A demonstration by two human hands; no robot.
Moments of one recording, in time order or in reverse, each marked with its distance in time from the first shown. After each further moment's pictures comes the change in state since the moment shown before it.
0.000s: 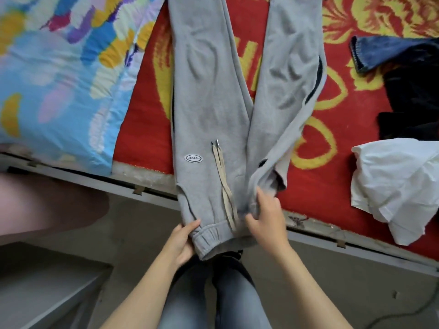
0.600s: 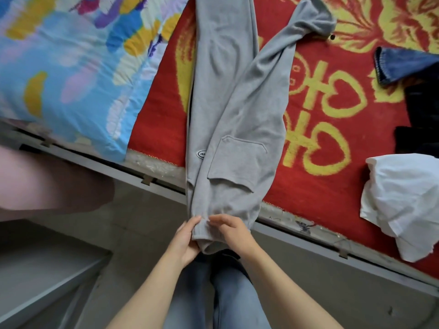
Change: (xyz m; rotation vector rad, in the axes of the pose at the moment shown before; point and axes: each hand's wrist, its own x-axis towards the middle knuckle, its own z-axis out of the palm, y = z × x) left_hand 0.008 -0.010 -0.026 -0.124 -0.021 -0.027; right_hand -0.009 -0.033 0.079 0.571 -0.523 0.192
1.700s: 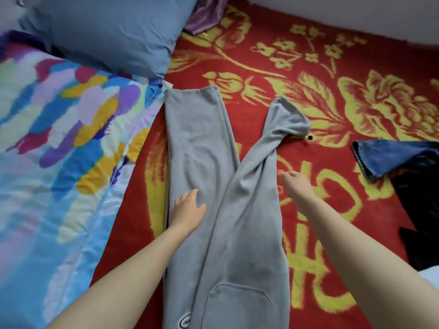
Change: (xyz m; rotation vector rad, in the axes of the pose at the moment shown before) left_hand 0.155 0.273 0.289 1.719 0.167 0.758; right_hand 0.241 -0.238 -0.296 0.021 0.739 0.038
